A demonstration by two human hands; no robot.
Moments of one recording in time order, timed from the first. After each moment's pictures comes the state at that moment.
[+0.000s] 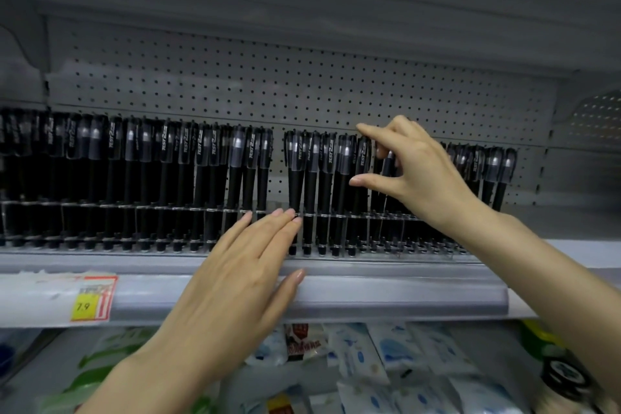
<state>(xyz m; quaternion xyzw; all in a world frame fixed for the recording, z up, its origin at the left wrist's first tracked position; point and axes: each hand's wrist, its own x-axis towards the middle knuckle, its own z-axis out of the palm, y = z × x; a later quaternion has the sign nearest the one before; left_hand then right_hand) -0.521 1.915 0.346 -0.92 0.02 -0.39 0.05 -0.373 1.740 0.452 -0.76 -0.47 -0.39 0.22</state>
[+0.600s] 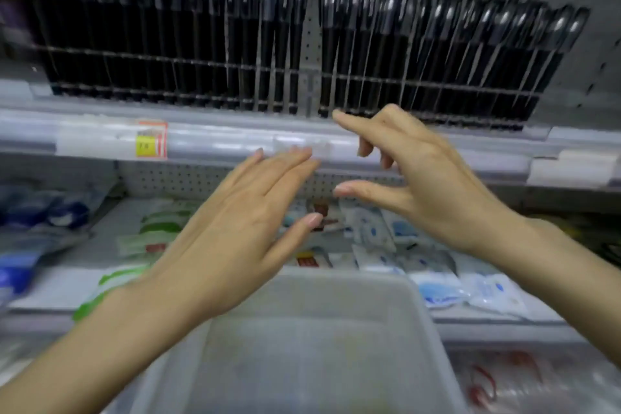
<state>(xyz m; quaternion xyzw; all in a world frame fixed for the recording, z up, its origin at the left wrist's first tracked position) -0.595 1.897 0.300 -0.94 0.06 -0.34 -0.04 -0.474 1.726 0.355 -0.76 -0.57 -0.23 0.20</state>
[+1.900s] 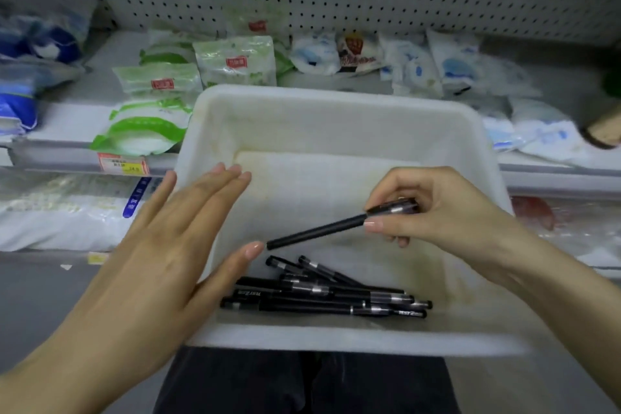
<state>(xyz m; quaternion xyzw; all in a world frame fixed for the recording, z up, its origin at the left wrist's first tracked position) -0.728 1.893 0.151 -0.97 -0.07 -0.14 -0.17 -0.543 1.695 0.174 -0.74 -0.28 0.35 0.50</state>
